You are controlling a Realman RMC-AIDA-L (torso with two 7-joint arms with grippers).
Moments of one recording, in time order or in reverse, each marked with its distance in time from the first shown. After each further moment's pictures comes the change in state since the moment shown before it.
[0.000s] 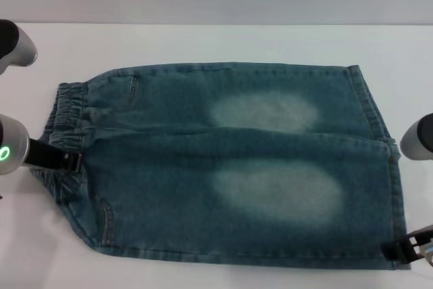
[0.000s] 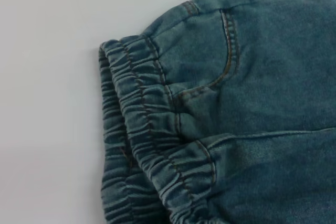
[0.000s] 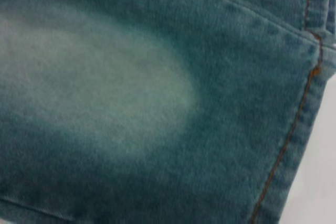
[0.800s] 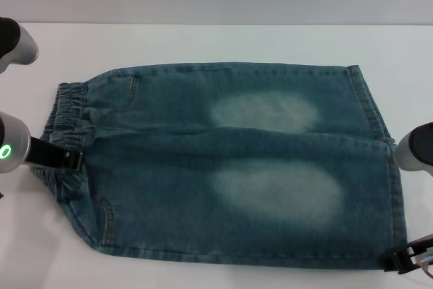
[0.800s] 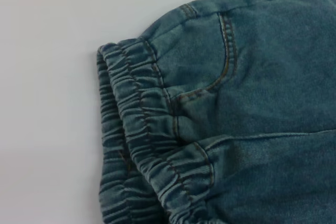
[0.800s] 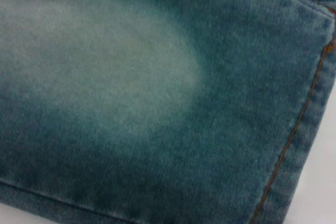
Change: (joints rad) left arm -0.006 0.000 0.000 0.000 0.000 -0.001 0.000; right arm 0.002 0.003 -0.016 -0.046 0.000 -0.011 -0.001
